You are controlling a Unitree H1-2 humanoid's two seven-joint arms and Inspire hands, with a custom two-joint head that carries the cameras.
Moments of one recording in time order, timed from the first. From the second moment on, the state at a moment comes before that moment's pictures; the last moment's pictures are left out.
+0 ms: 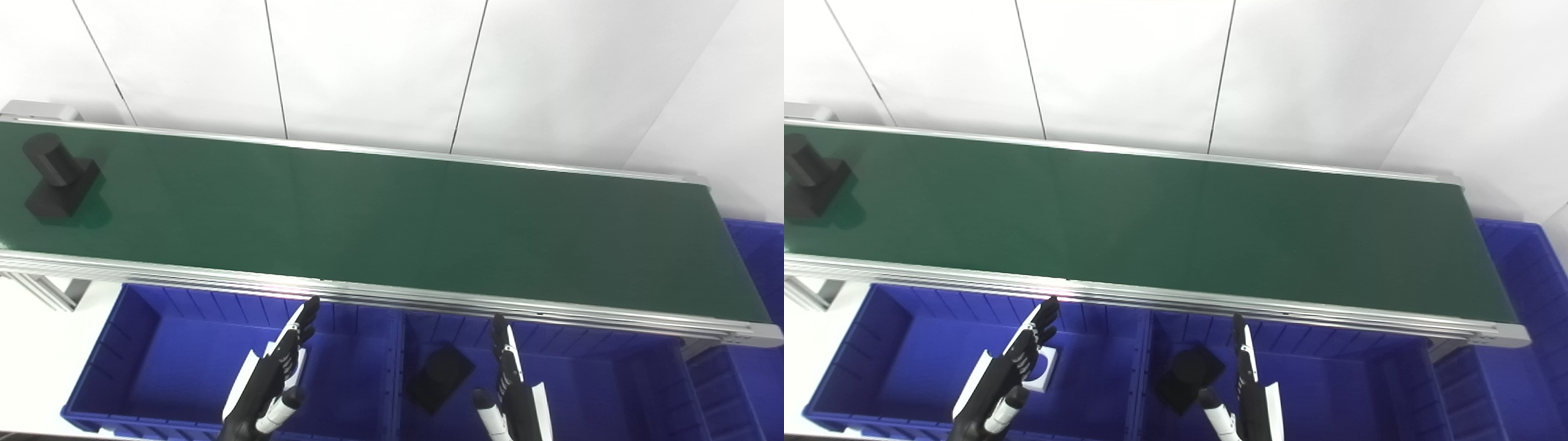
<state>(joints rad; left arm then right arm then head) 0.36 0.08 -0.22 0.01 0.05 -0.41 -0.15 0.42 -0.08 0.37 0.04 -0.17 -0.42 -0.36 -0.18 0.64</state>
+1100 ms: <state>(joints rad) 0.34 0.05 -0.20 0.05 0.04 -0.42 -0.14 0.40 -0.09 0.38 0.07 -0.18 -0.42 -0.35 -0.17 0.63</state>
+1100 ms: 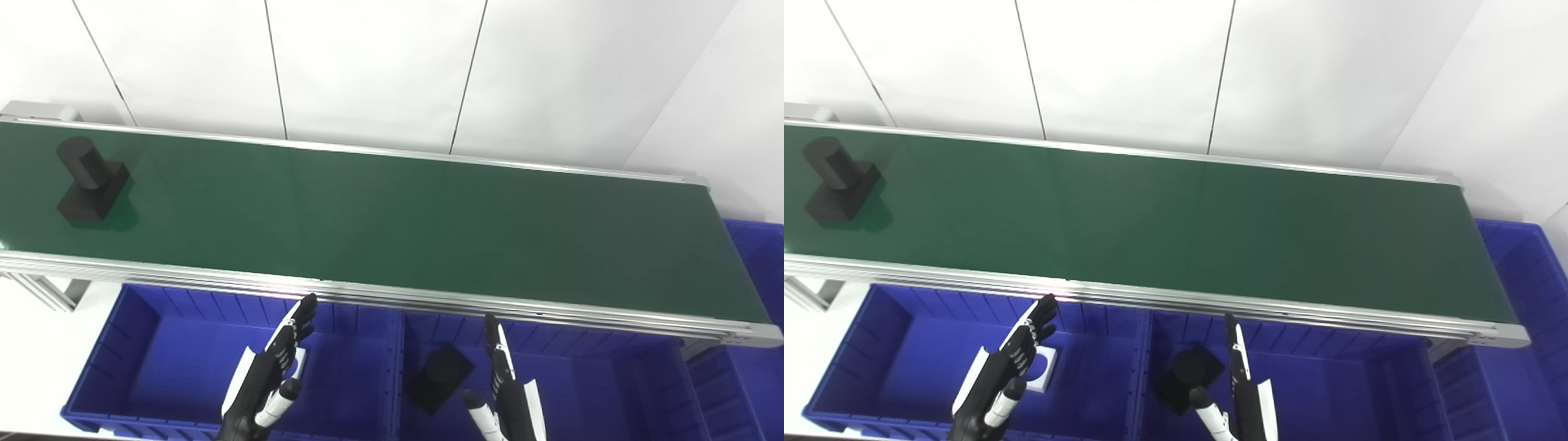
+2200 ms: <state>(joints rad) 0.35 0.05 -0.20 0.05 0.05 -0.42 -0.14 0.40 -0.10 0.38 0.07 -0.19 -0.42 -0.36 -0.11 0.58</state>
